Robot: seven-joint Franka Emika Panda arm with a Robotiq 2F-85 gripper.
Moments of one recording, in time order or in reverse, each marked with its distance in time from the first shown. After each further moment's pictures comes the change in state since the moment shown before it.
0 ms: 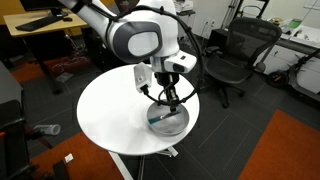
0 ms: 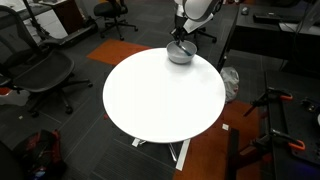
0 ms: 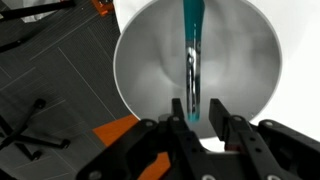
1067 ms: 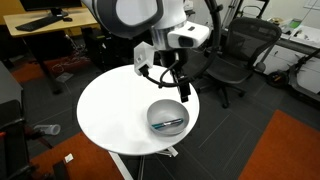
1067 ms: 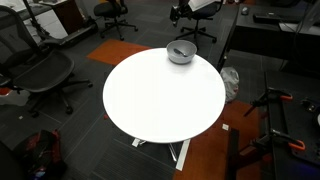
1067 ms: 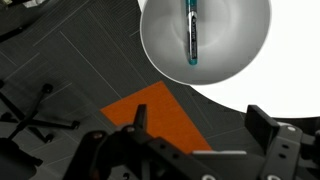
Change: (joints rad) arm 0.001 -0.164 -0.035 -0.060 0.001 0.007 0.003
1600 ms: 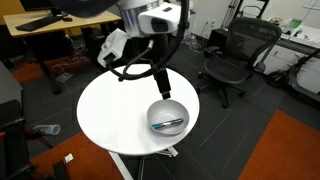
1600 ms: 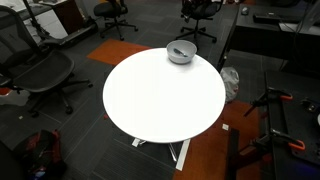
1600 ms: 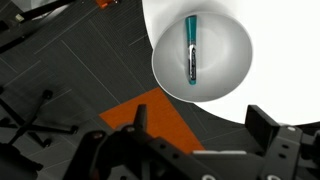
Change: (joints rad) arm 0.008 -0.237 0.000 -0.241 -0.050 0.007 0.003
